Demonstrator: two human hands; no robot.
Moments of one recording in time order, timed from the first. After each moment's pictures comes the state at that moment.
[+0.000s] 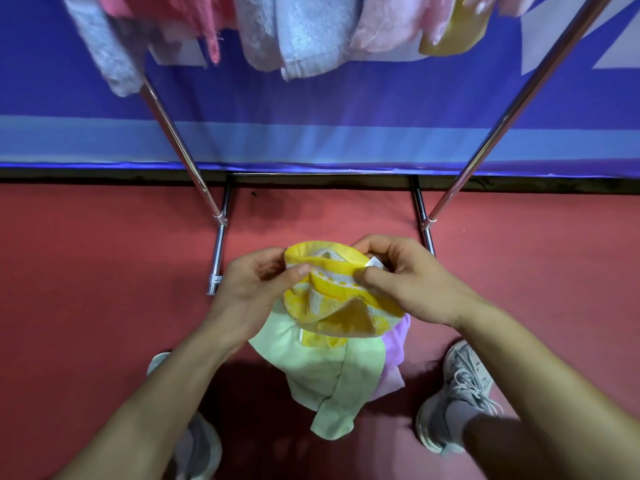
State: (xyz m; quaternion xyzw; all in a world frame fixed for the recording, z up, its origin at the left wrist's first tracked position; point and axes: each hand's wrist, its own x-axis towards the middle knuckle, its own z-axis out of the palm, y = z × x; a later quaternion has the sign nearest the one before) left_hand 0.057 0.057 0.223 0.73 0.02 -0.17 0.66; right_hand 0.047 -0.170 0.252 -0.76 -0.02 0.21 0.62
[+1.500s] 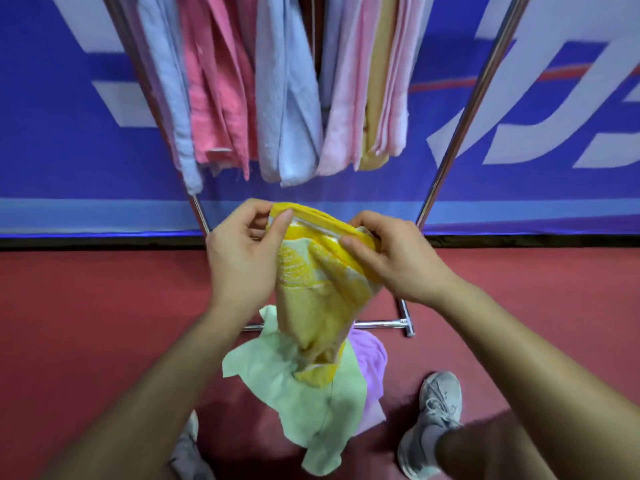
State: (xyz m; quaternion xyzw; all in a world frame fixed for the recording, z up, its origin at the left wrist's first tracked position) left_hand 0.037 0.029 0.387 0.77 -0.05 0.19 0.61; right_hand 0.013 -0.181 0.400 -0.92 -0.12 -0.07 0.37
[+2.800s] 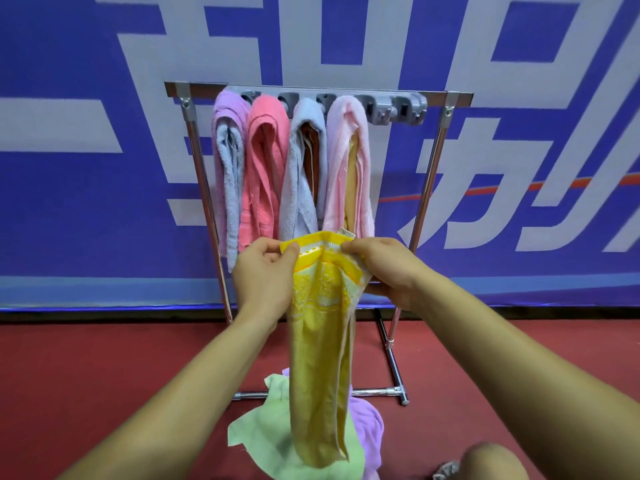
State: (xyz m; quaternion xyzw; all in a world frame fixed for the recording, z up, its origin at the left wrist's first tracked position) left_hand -0.027 0.021 0.525 0.74 0.04 0.17 0.65; right_hand -0.049 -0.149 0.566 -0.72 0.12 0.05 0.68
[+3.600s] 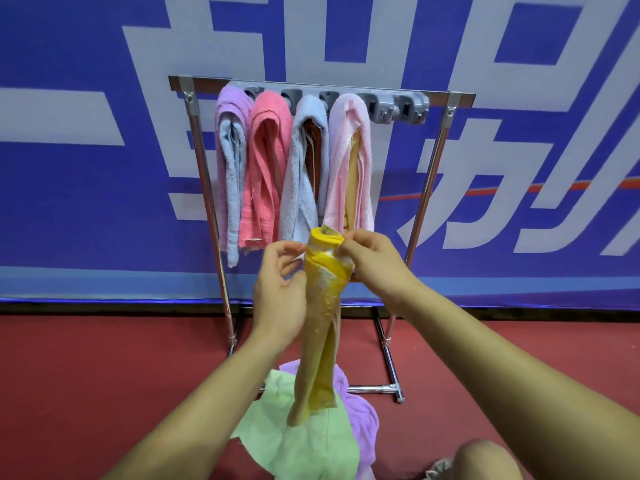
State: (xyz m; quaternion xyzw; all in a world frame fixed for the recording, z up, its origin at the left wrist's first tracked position) left_hand -0.051 0.010 0.496 0.67 -0.08 0.13 0.72; right_hand -0.055 -0.137 0.557 -0.78 0.00 -0.05 0.62
